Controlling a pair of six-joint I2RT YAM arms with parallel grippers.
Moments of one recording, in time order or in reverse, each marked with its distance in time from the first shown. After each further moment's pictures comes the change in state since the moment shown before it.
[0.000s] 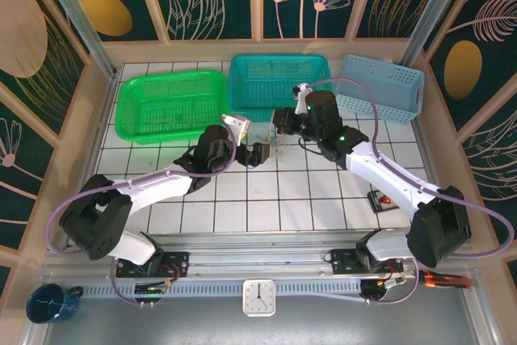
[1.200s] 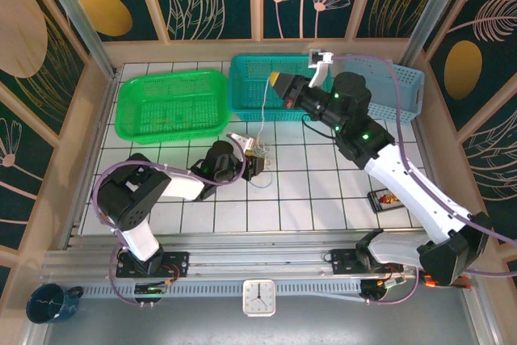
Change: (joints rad) left arm 0.000 0.252 -0.144 0.325 0.107 -0.073; right arm 0.026 -0.125 0.221 0.115 -0.039 0.134
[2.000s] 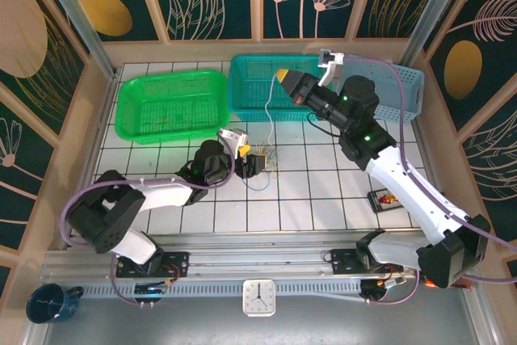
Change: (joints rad) left arm 0.000 -0.228 -0.048 -0.046 -0.009 0.016; right arm -0.073 -0.020 -0.111 0.153 -0.092 0.127
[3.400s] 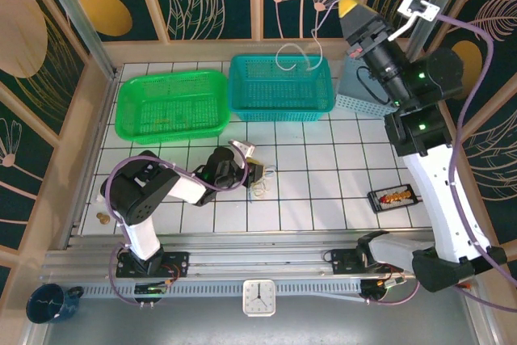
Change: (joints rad) left arm -0.016 0.292 0.005 0.133 0.027 0.008; right arm -0.206 -0.018 0.446 -0.045 0.016 -0.078
